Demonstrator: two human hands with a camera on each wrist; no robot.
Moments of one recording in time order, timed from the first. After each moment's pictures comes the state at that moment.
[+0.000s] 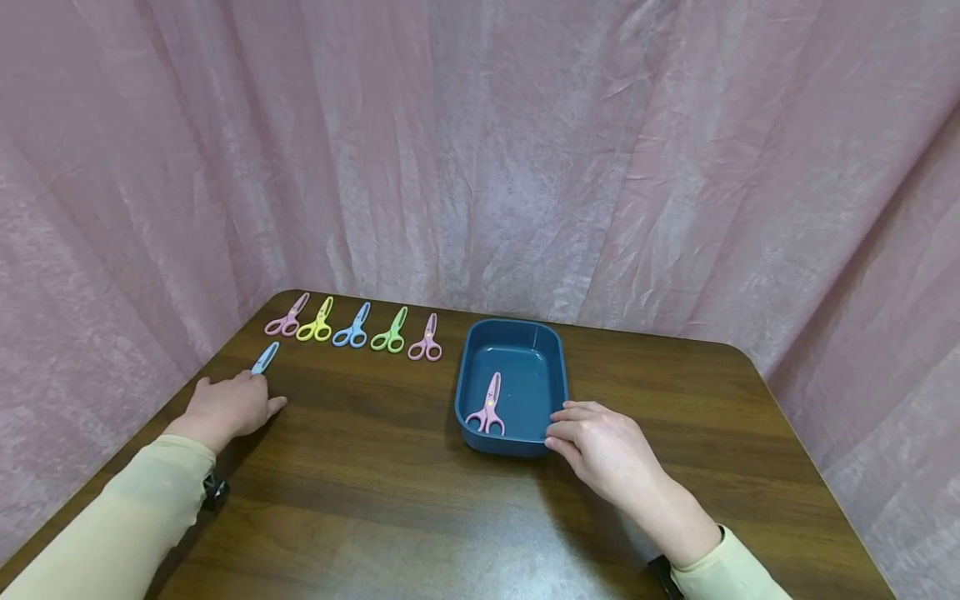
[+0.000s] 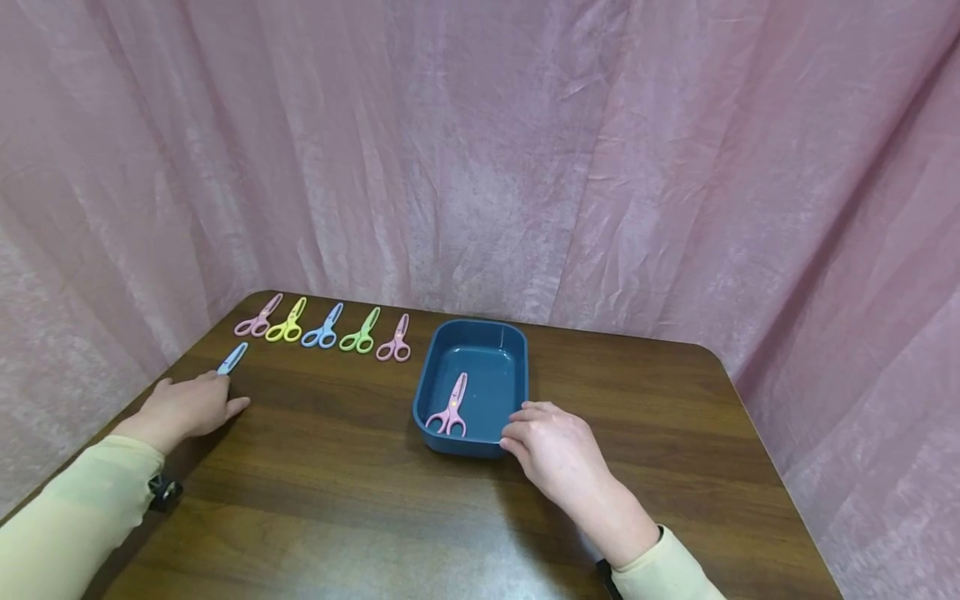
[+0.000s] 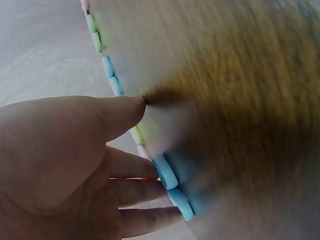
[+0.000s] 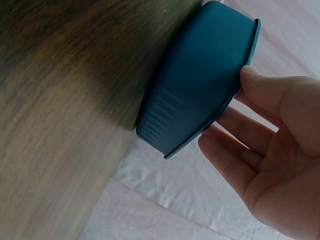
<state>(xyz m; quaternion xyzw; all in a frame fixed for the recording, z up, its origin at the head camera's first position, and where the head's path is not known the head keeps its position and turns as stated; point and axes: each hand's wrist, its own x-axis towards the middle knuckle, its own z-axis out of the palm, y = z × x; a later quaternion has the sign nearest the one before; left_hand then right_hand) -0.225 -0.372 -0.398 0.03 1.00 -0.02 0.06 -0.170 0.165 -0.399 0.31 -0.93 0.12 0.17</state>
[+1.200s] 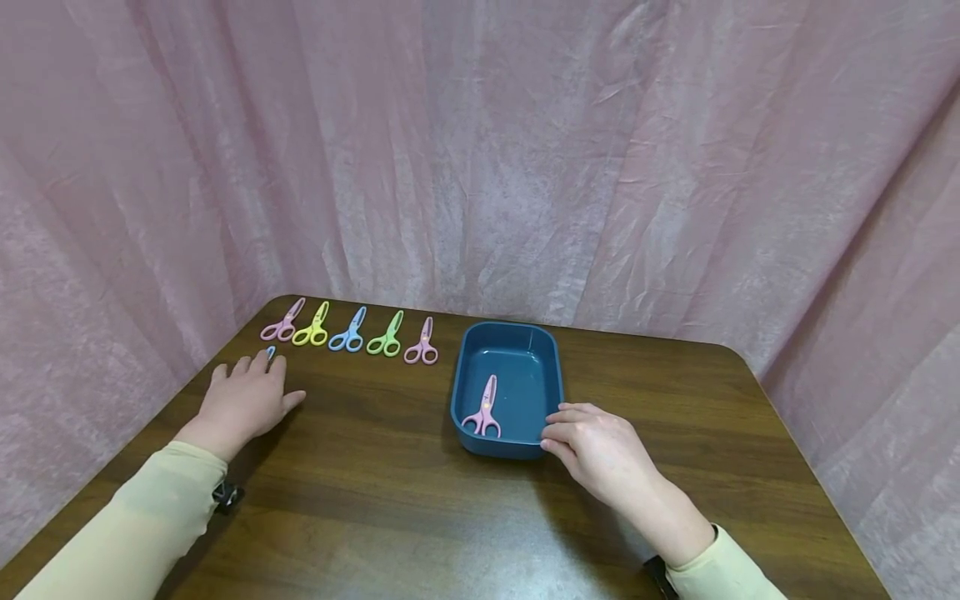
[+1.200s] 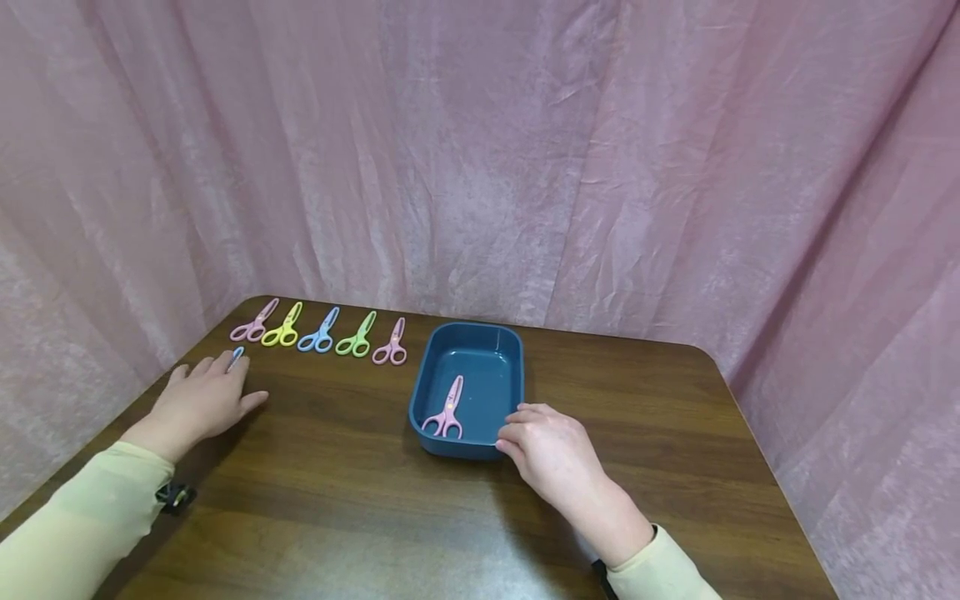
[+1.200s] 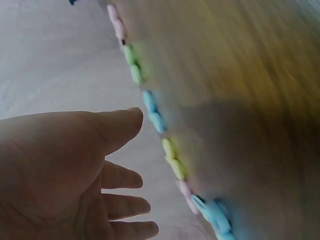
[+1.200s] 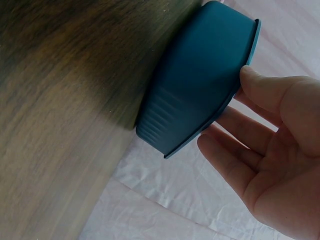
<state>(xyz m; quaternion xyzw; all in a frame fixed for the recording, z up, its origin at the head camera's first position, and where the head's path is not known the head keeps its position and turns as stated) -0.225 -0.345 -0.398 0.06 1.00 -0.02 -0.05 -0.170 0.166 -0.401 0.32 -0.92 0.12 0.18</state>
